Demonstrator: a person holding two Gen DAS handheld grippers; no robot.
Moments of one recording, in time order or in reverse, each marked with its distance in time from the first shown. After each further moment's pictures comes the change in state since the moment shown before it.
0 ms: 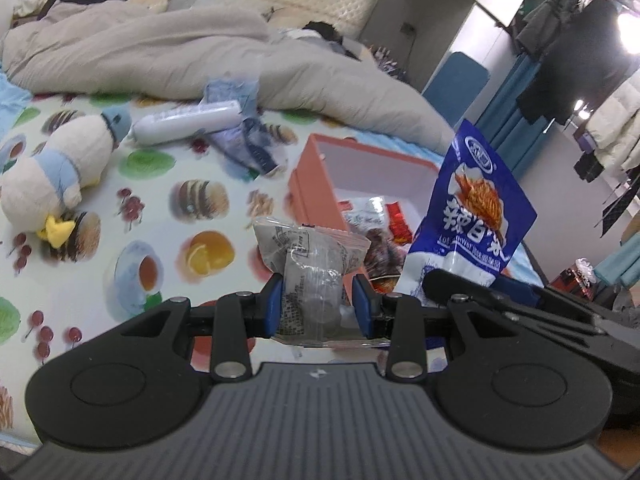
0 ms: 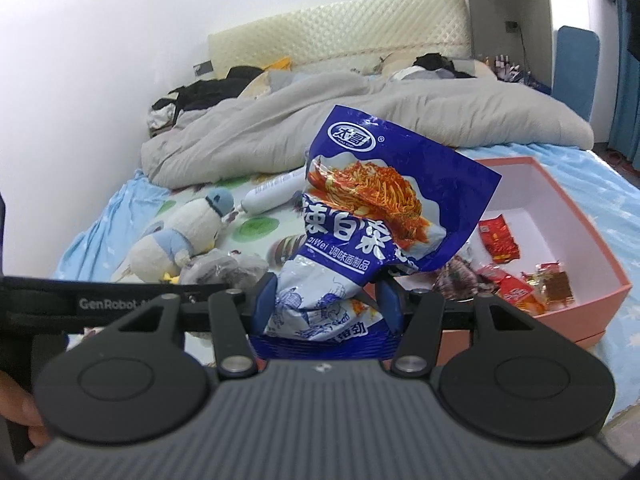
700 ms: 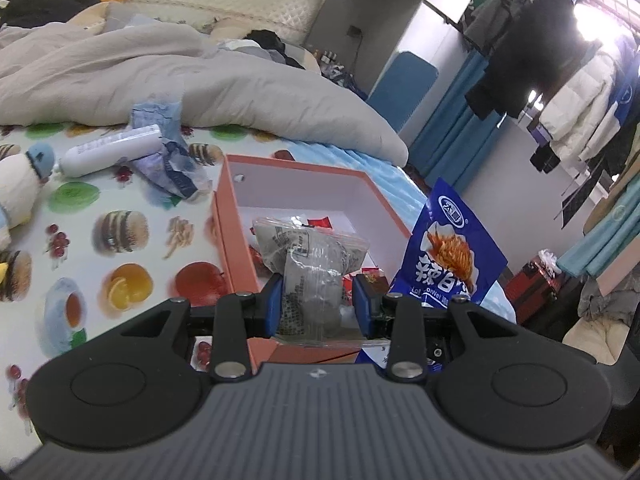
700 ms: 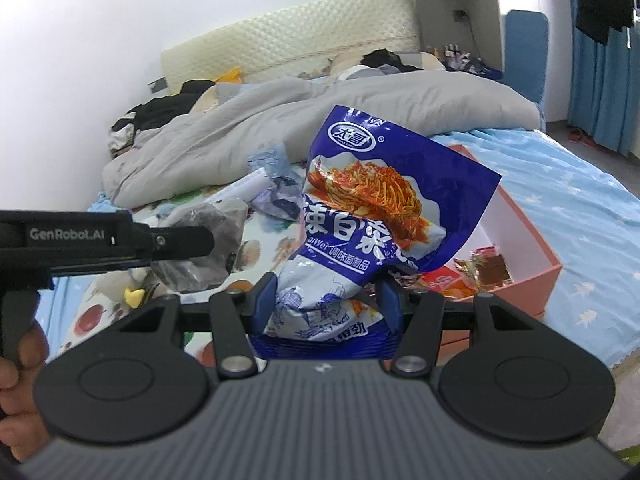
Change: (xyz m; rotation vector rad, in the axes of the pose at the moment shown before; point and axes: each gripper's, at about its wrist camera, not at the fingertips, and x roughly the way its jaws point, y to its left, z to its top) left arm 0.023 -0.078 0.025 0.077 -0.005 -0.126; right arm -0.019 -0.070 0.001 0.100 0.008 -0.098
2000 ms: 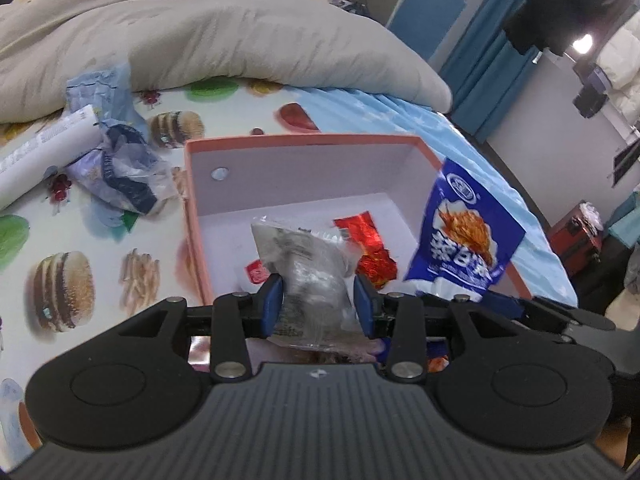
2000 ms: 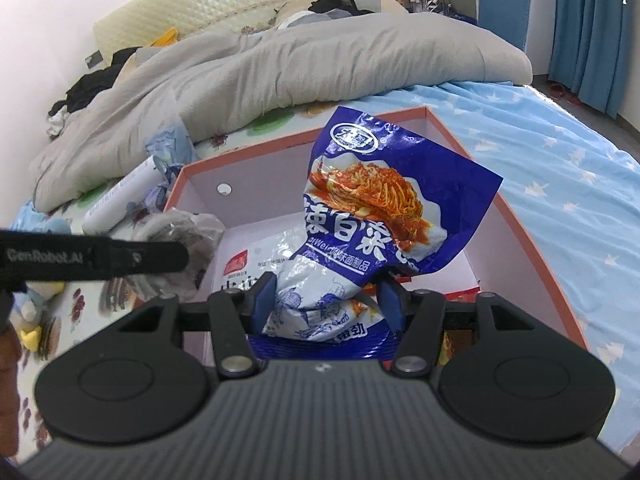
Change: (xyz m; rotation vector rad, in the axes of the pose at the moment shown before) left arm 0.246 0.036 0.086 0.058 0.206 0.074; right arm 0.187 -0.091 0.053 0.049 0.155 -0.098
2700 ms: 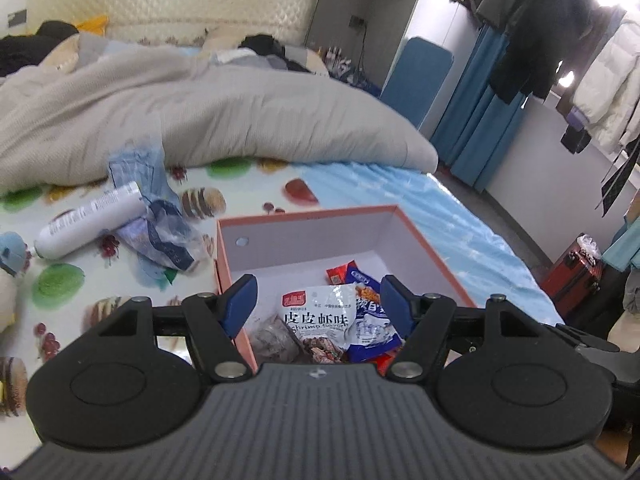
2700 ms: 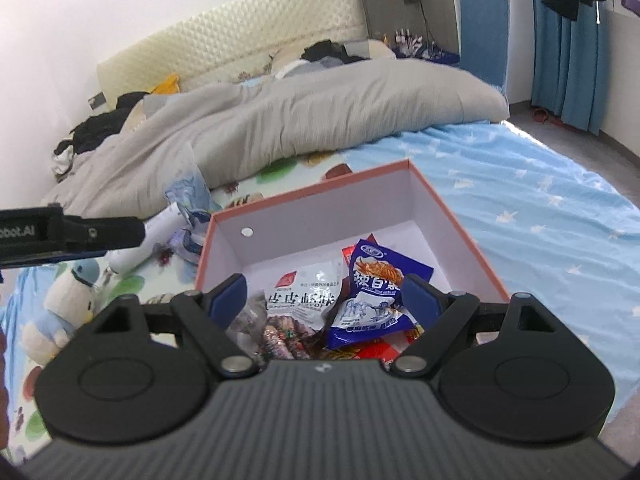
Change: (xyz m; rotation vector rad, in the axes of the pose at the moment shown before) left arm -0.131 -0.027 -0.008 0.045 -0.203 0.025; right arm -0.097 0.012 0.001 0.039 -0.149 -0.006
